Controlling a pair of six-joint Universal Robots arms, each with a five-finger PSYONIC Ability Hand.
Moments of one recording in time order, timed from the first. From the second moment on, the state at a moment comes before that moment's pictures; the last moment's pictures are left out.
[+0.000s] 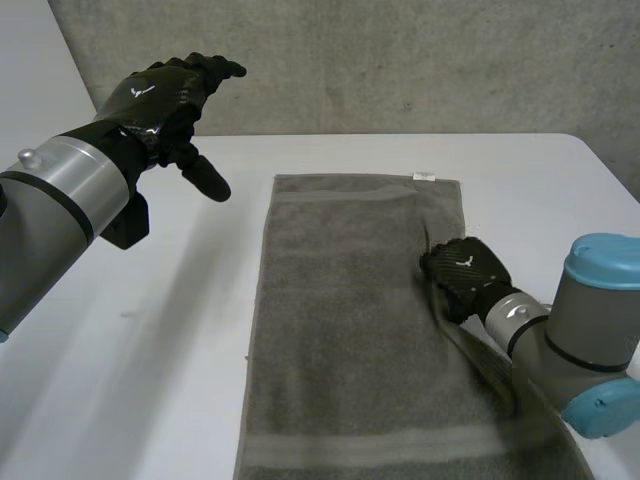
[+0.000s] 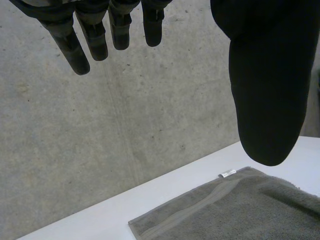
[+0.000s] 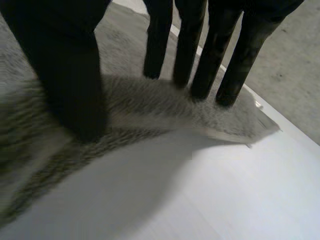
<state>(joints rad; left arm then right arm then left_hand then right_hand) 4.31 -1.69 -1.37 3.08 -1.41 3.08 1.88 -1.02 1.70 -0.35 1.29 2.68 0.17 0.17 0.17 0.17 0.00 0.62 0.67 0.66 0.66 0.47</state>
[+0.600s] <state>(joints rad) 4.31 -1.67 -1.38 3.07 -1.44 3.08 2.17 -1.21 1.37 -0.22 1.56 2.91 0.20 0.20 0.20 0.20 0.02 0.96 1.17 1.18 1.19 0.99</state>
